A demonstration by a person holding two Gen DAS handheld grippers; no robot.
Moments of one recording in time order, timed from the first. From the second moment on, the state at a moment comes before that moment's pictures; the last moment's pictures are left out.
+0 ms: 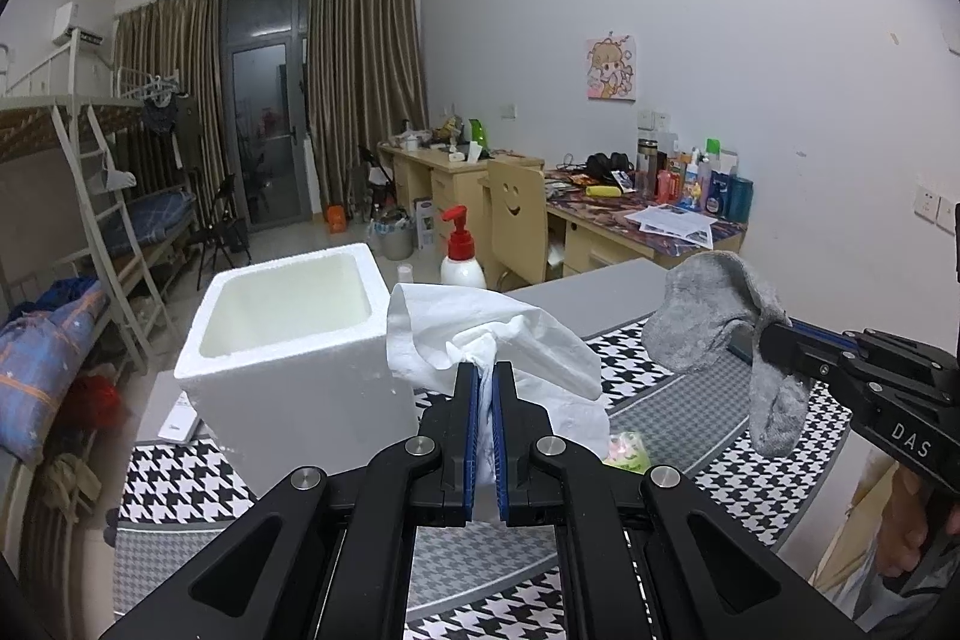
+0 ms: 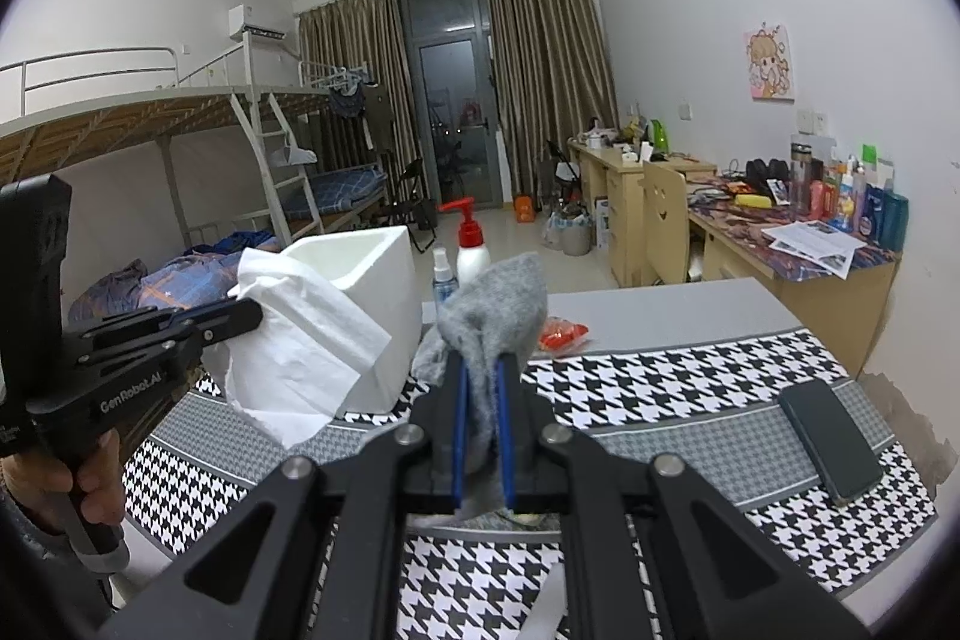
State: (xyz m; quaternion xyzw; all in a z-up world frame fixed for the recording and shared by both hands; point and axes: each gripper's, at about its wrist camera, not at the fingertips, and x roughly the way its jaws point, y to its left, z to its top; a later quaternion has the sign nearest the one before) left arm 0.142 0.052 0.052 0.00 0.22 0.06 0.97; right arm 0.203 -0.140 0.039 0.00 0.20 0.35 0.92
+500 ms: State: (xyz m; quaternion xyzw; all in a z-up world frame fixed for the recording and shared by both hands) left arm 0.151 0.067 0.066 0.00 0.20 0.07 0.98; right arm 0.217 -0.124 0.053 0.01 0.20 0.35 0.92
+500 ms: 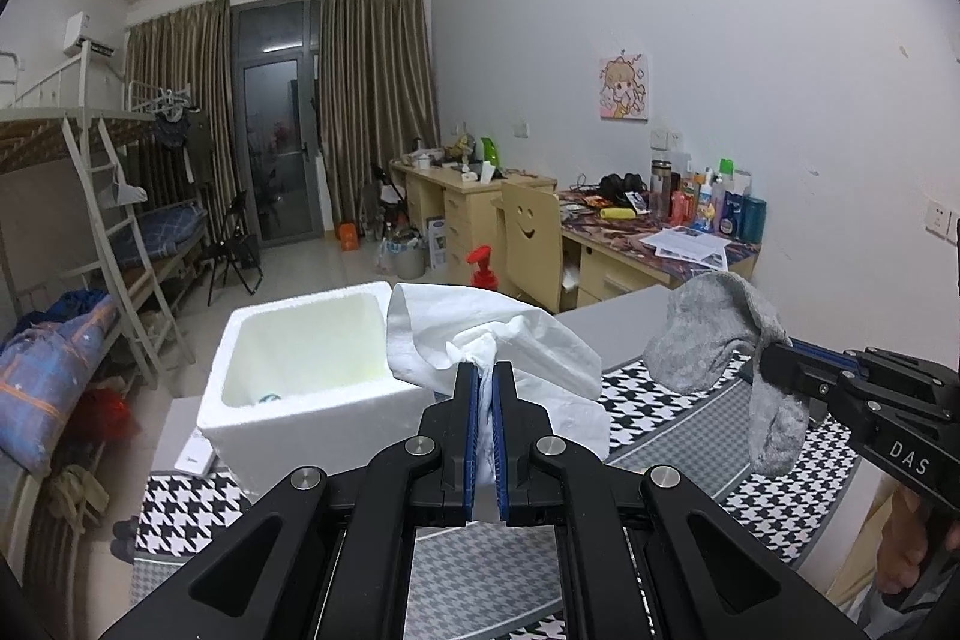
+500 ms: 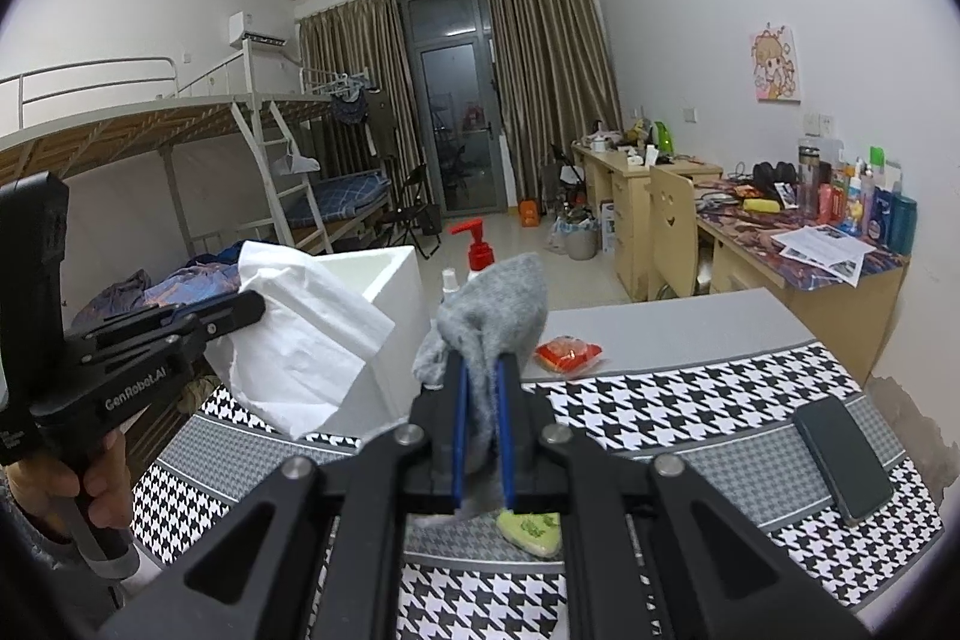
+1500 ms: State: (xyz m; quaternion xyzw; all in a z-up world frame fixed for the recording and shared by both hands) left arm 0.173 0.106 0.094 -0.01 0.17 0.13 0.98; right arm 0.232 -0.083 0.090 -0.02 0.17 0.37 0.92
